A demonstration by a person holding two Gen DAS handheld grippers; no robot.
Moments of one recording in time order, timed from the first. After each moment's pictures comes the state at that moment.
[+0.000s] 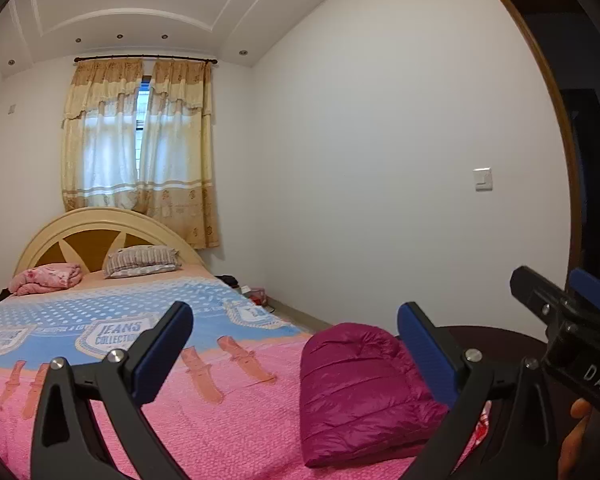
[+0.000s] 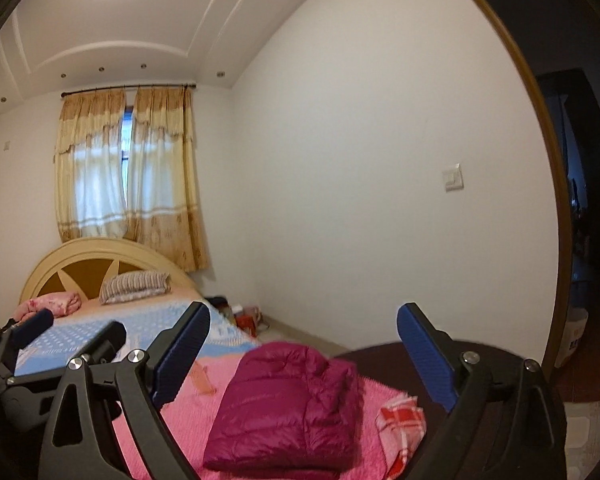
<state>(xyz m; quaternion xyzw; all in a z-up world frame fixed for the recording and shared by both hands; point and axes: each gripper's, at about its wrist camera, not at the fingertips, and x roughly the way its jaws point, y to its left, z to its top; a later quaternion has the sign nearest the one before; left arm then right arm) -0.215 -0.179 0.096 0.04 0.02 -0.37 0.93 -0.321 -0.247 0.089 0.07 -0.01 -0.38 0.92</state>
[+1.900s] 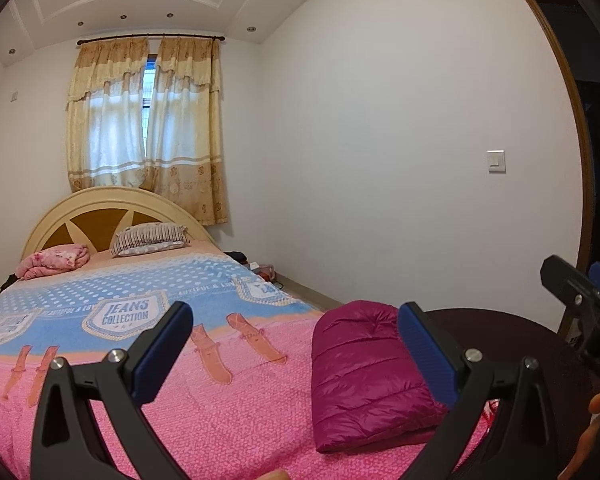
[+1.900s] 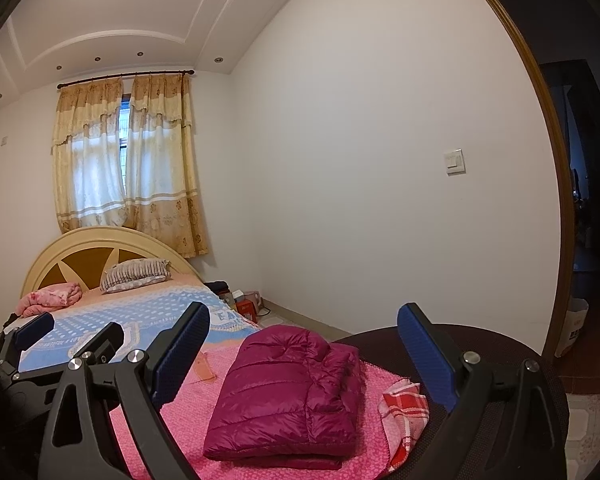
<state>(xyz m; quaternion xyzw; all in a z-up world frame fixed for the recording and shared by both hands) -0.203 -0.181 0.098 0.05 0.06 -0.36 0.93 -0.316 -0.255 0.079 0.08 0.01 -0.38 0.92</state>
